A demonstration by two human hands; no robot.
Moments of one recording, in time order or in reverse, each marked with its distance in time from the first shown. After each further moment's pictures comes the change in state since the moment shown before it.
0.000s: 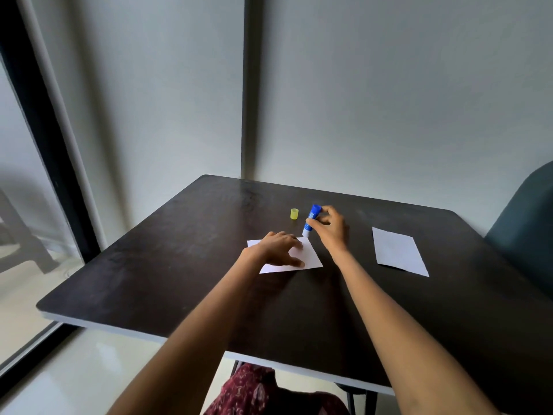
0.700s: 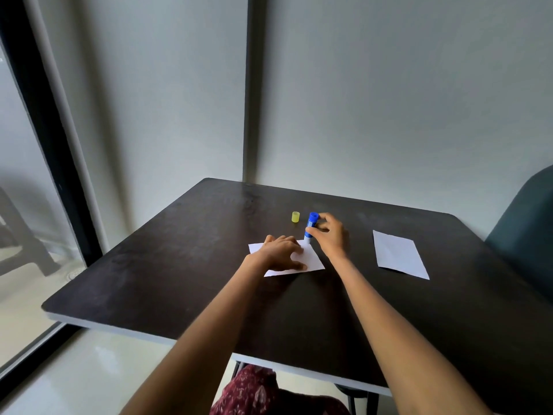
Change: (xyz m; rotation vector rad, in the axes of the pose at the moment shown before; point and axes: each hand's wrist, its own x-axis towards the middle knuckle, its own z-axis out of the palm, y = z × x) left_hand -0.002 0.002 0.007 -0.031 0.057 -0.037; right_hand -0.006 0.004 0.003 -0.112 -0.003 -0.045
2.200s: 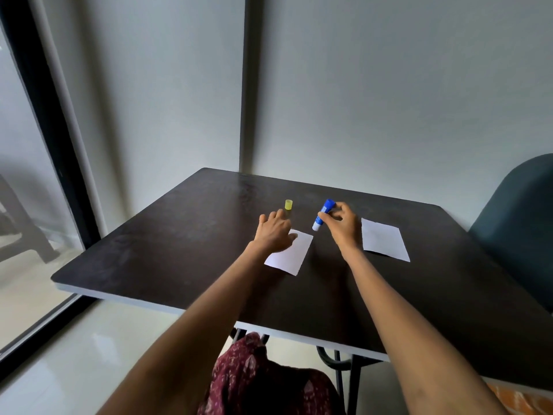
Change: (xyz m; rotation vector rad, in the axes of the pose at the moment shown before) left_hand -0.006 0.023 0.001 0.117 0.258 -0.141; right_hand -0.021 0.004 -0.051 0.143 0.084 0.052
